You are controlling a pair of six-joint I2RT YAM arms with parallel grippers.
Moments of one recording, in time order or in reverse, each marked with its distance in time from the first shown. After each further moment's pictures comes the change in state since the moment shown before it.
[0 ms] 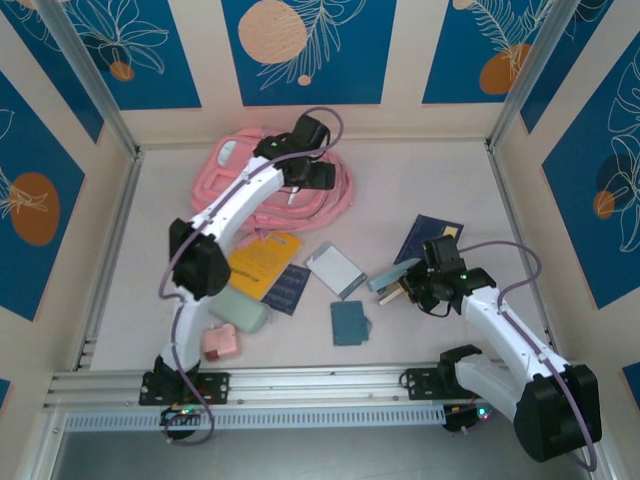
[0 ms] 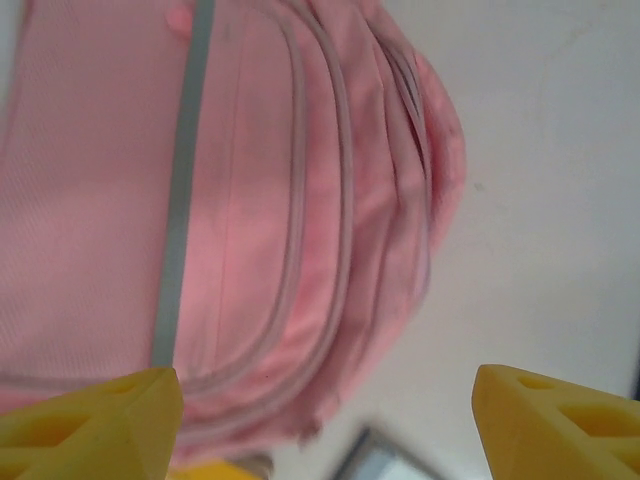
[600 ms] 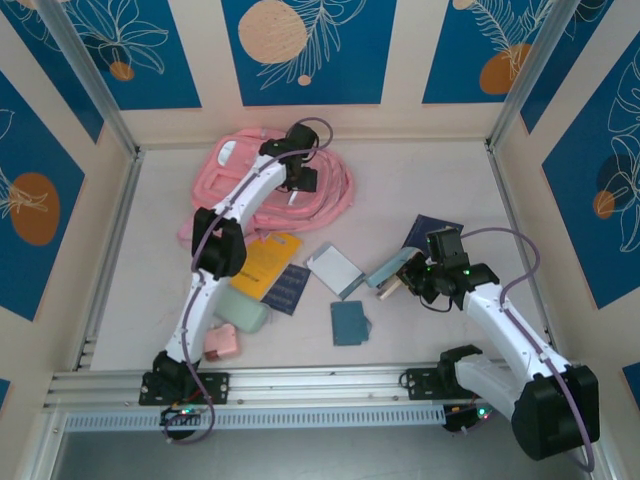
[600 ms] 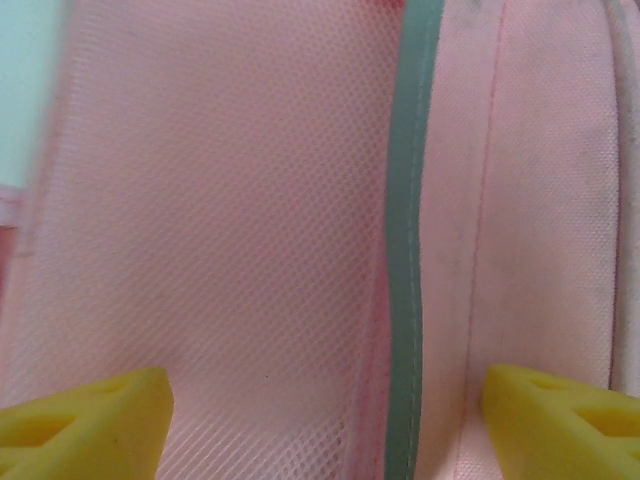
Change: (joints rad) left arm 0.114 0.296 0.173 -0.016 -0.032 0.056; right arm -0.024 0.016 0.036 0.027 -0.048 -0.160
